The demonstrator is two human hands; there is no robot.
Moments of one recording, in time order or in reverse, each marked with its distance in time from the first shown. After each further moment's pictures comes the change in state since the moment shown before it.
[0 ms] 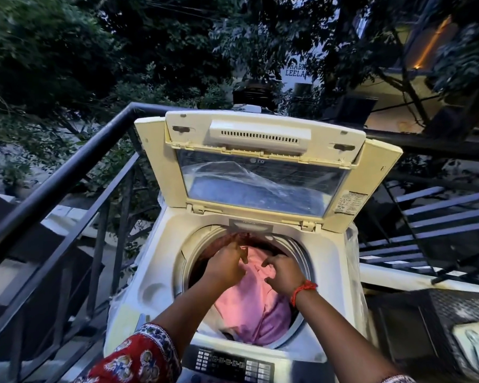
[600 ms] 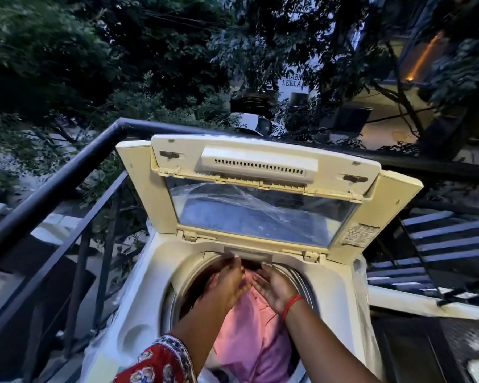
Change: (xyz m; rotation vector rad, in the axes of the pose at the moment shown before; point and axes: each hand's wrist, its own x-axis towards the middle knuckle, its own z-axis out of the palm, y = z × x) left_hand 0.076 0.023 0.023 -1.482 0.015 -0.720; right_hand 0.073 -0.020 0.002 1.738 0.038 0.625
